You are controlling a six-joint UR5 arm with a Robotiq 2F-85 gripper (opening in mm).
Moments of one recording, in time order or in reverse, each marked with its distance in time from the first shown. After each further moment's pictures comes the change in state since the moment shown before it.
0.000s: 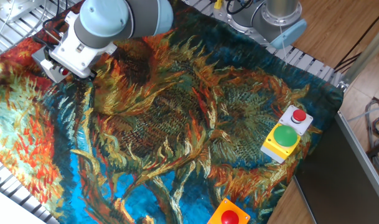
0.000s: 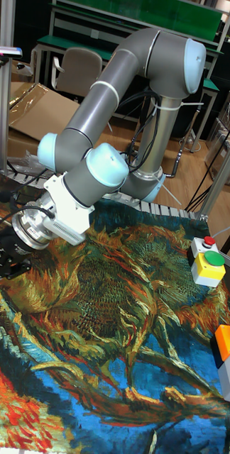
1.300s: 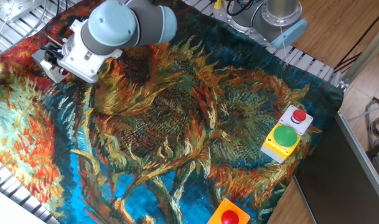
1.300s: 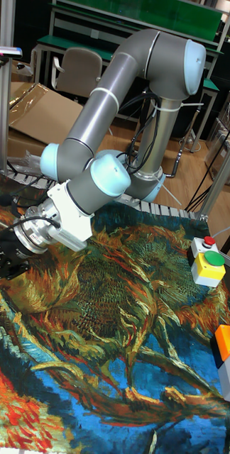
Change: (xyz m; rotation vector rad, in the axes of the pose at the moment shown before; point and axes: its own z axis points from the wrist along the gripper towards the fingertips) arm 0.009 -0.007 0.009 0.074 0.021 -0.098
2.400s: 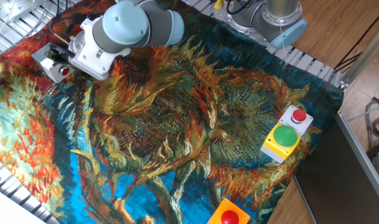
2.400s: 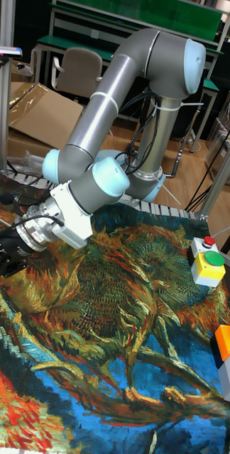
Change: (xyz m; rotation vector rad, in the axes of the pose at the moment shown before) arm 0.008 -0.003 0.009 0.076 -0.032 -0.052
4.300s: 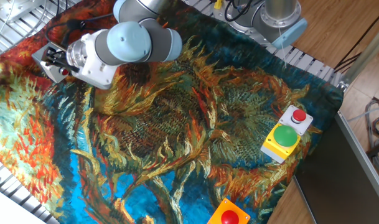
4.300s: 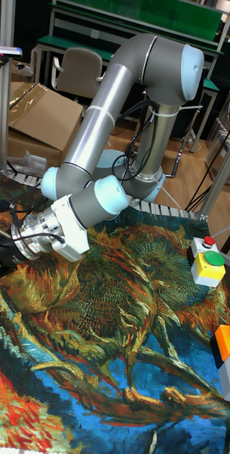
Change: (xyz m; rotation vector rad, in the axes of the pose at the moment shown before) arm 0.002 -0.013 0.015 0.093 0.052 -0.108
